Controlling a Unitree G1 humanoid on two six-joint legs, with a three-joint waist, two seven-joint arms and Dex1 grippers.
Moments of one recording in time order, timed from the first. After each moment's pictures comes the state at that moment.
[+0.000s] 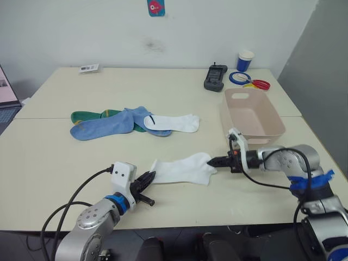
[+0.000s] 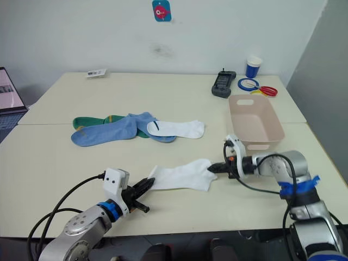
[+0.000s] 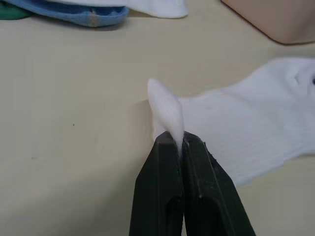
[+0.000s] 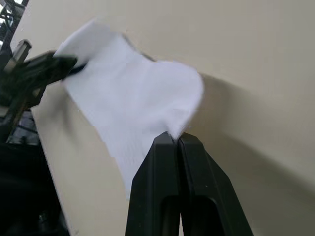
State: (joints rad) left arm 0.19 0.34 0.09 -0.57 -0.42 0.65 -0.41; right arm -0.65 -0.56 0.14 0.08 0.70 1.22 0.75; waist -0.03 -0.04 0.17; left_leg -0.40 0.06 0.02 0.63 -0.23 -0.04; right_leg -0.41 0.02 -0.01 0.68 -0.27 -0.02
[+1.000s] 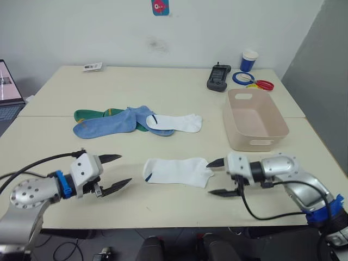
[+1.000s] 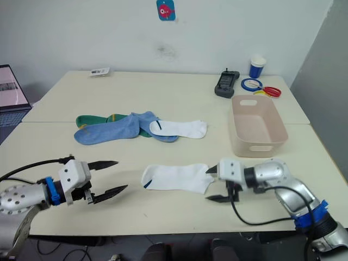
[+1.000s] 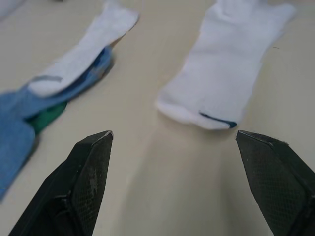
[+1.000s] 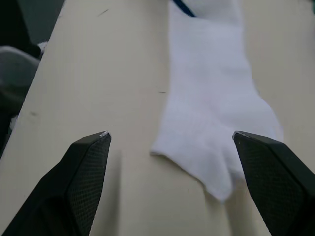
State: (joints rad) left arm 0.01 0.87 0.17 -0.08 -0.26 -0.23 -1.15; right arm -0.37 -0.72 0.41 -0.15 0.13 0.07 1.12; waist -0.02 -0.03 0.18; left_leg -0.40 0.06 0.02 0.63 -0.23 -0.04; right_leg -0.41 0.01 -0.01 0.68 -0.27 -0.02
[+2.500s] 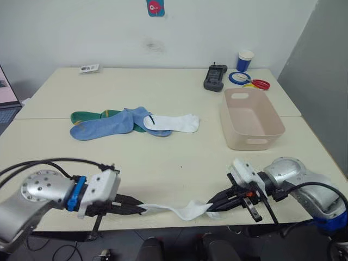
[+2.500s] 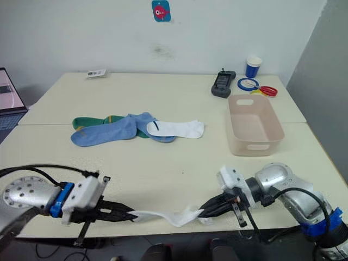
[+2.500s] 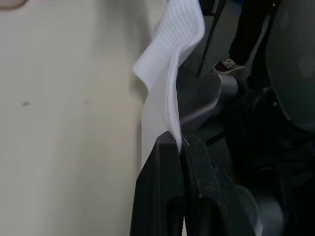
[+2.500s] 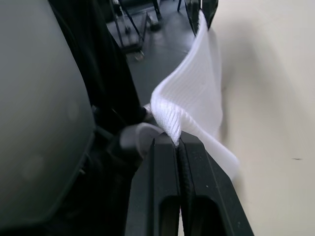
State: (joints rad) left arm 0.11 1.23 0.06 -0.43 -0.77 0.29 -1.25; right arm -0.39 -0.81 0.29 -0.46 0.71 0.75 1.27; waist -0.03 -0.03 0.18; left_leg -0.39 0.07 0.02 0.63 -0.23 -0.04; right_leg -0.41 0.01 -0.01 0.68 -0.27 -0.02
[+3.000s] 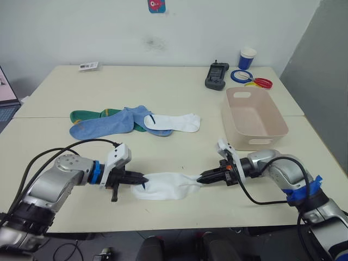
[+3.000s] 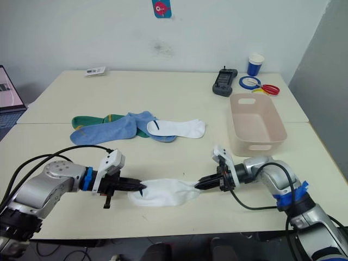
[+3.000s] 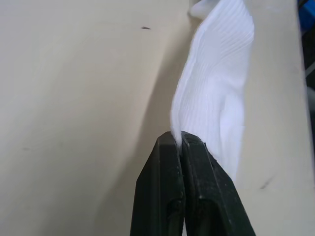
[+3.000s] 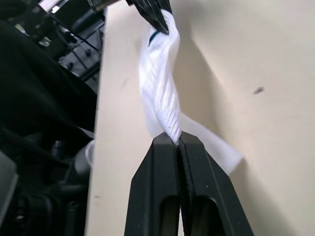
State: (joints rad) left arm -0.37 0.92 -0.19 0.07 -0.44 0.43 -1.25; right arm -0.62 -0.60 0.37 0.07 0.52 0.78 1.21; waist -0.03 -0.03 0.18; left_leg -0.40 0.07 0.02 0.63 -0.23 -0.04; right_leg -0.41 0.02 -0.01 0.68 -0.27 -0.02
